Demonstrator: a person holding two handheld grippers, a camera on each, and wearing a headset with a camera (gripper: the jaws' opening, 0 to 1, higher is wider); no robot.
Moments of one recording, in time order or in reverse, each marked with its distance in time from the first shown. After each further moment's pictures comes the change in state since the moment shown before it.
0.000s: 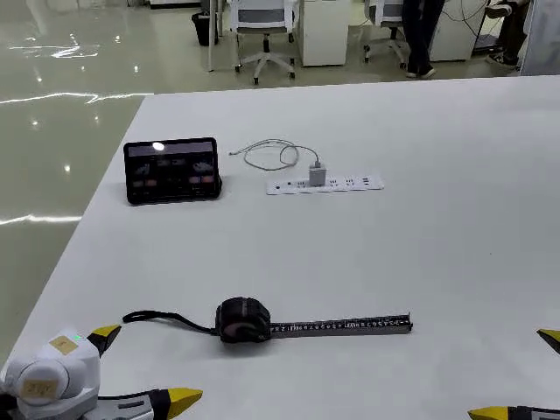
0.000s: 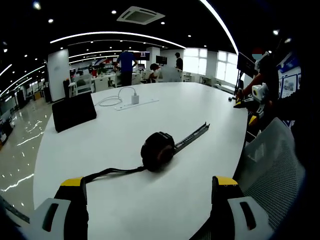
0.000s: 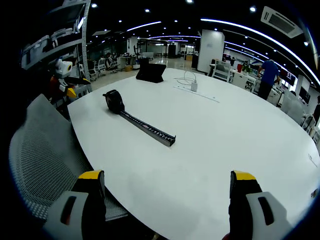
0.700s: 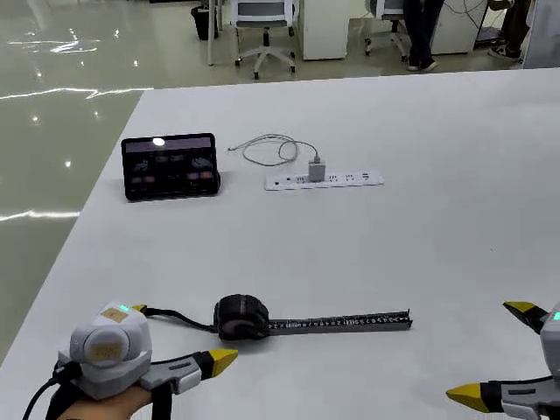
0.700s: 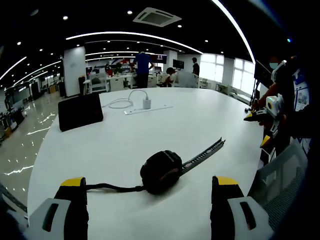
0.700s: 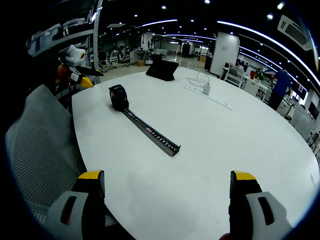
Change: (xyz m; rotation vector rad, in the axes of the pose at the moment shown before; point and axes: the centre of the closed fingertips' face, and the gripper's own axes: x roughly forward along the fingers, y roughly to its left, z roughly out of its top) left arm 0.048 -0.003 0.029 -0.117 -0.040 0.170; right arm 0.039 -0.006 0.009 -0.109 0.026 0.068
